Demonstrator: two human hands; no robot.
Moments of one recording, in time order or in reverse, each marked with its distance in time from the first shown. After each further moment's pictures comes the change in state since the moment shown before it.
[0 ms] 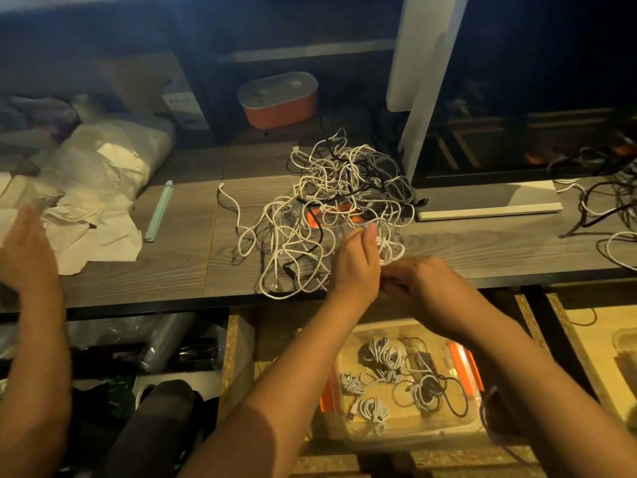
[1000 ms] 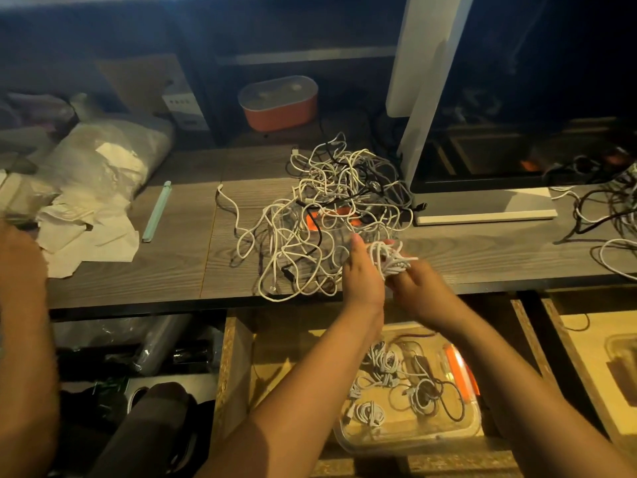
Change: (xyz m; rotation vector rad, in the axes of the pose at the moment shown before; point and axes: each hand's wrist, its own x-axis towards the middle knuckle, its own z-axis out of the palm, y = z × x) left_hand -0.009 0.009 0.021 -0.707 0.126 -0.702; right_hand 0.009 0.006 0.021 0.652 0.097 0.414
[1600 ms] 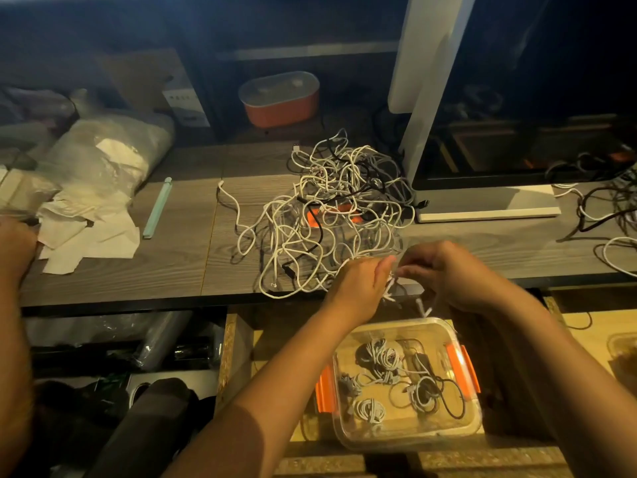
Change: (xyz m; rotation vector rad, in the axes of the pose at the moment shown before) left_hand 0.016 0.000 -0.038 1.013 -0.440 0.674; right_hand 0.006 -0.010 -0.044 -0.411 -0.191 -0.049
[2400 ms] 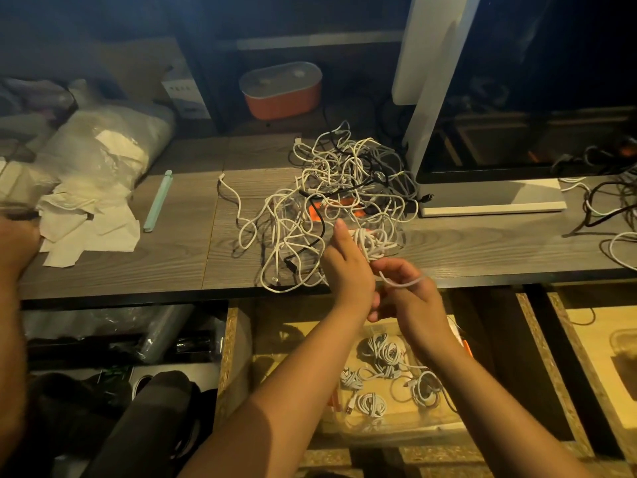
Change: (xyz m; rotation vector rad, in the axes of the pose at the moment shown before) left_hand 0.006 0.027 0.004 -0.647 0.709 -0.476; right_hand -0.018 -0.026 0.082 1.010 0.346 0.046
